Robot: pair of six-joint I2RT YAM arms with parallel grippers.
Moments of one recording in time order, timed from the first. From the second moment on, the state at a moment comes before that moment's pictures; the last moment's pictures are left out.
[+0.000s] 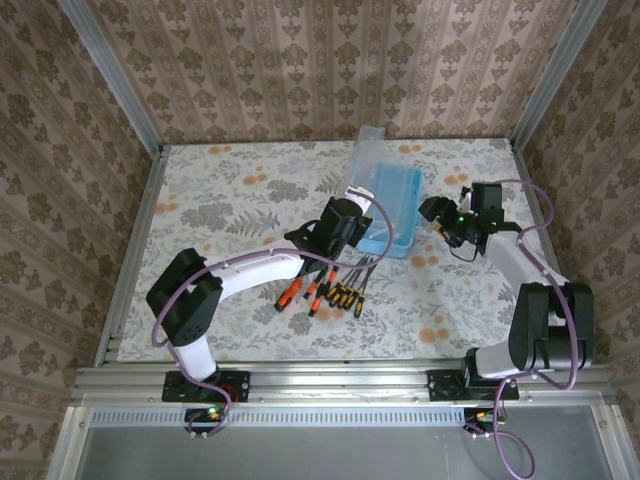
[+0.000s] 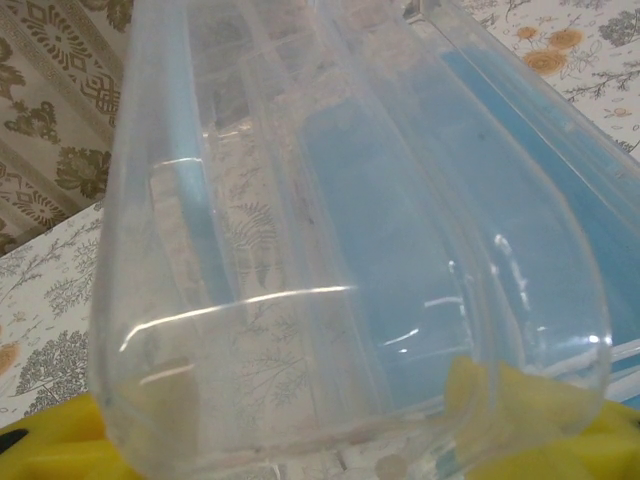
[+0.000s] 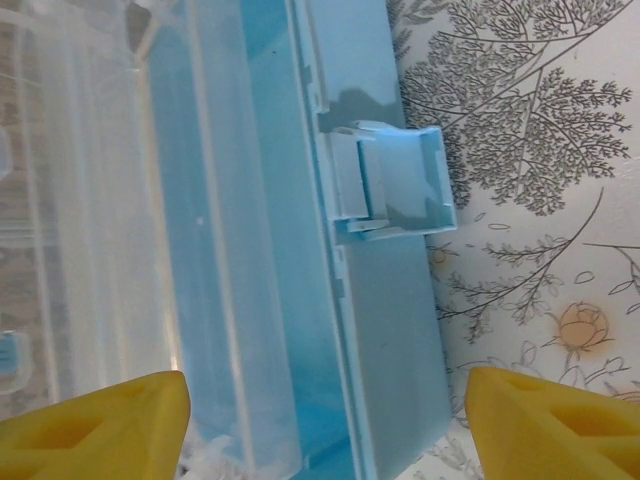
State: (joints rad) left arm -0.97 1.75 1.20 0.04 -0.47 0.00; right arm -0.08 1.43 0.86 -0.25 -0.45 0.74
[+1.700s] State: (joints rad) left arm -0.70 1.67 0.98 0.33 0.02 -0.25; right arm 0.02 1.69 0.90 -0.18 -0.43 0.67
